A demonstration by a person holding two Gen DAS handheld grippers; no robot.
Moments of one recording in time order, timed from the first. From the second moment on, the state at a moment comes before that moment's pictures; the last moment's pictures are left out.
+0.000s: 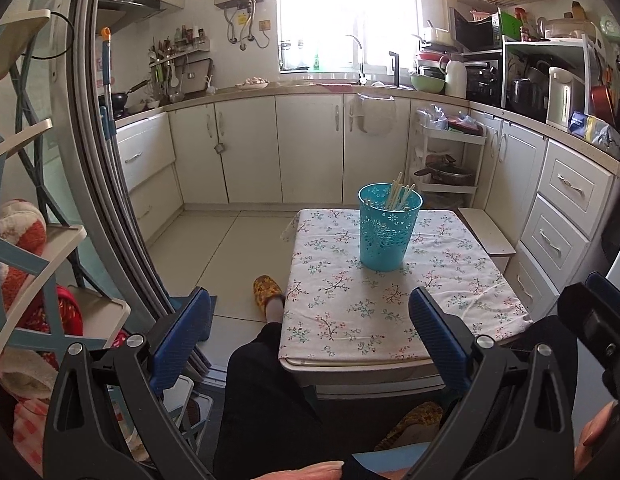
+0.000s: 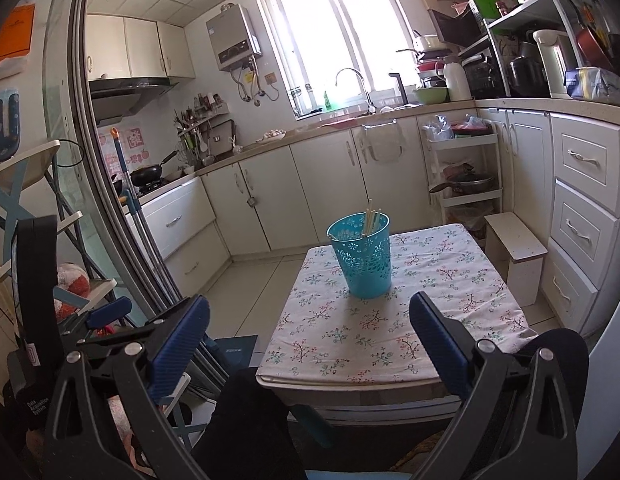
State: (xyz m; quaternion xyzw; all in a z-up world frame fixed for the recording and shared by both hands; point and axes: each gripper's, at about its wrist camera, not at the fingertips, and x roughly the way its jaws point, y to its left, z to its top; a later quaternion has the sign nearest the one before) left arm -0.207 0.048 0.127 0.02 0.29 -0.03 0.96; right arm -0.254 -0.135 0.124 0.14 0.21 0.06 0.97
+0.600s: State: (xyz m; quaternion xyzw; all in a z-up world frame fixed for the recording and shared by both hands) left arm -0.225 0.054 0.134 0.02 0.26 -0.01 0.96; right arm -0.271 -0.127 0.131 0.12 0.18 0.06 0.98
